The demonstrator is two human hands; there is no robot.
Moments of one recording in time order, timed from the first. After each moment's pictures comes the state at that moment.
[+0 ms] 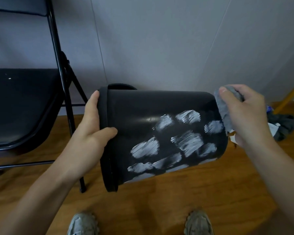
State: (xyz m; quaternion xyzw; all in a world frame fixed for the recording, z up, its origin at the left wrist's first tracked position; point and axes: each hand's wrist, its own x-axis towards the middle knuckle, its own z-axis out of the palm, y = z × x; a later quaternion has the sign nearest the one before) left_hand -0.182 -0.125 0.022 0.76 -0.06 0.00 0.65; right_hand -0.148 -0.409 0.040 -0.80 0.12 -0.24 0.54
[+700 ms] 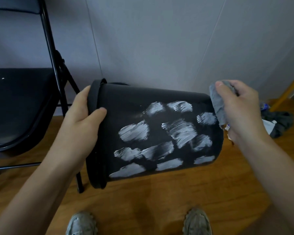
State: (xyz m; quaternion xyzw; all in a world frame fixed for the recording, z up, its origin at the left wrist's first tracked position) left_hand -0.172 -0.134 0.035 0.72 0.00 0.08 0.69; right_hand -0.142 -0.403 0.044 -0.76 0.13 -0.24 0.59
